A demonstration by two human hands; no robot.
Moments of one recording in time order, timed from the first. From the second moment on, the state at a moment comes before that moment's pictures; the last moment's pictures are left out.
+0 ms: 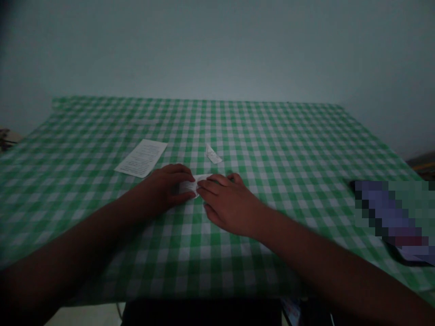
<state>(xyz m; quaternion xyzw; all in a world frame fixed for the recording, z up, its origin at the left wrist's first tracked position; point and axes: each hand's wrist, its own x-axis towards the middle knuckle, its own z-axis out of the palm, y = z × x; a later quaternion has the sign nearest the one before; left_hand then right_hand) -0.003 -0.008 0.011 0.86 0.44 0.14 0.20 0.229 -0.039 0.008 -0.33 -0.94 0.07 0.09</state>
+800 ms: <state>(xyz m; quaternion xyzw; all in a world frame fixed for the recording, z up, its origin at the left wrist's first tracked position) -0.003 -0.008 0.011 0.86 0.45 0.13 0.20 0.228 -0.041 0.009 -0.34 -0.93 0.06 0.08</state>
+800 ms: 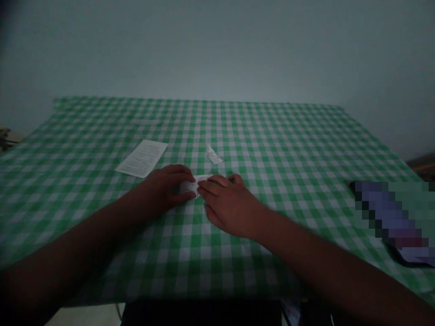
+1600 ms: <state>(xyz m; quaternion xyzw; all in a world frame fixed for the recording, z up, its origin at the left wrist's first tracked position) -0.003 -0.010 0.018 0.89 0.43 0.06 0.15 0.229 -0.041 0.009 -0.33 -0.93 0.08 0.10</state>
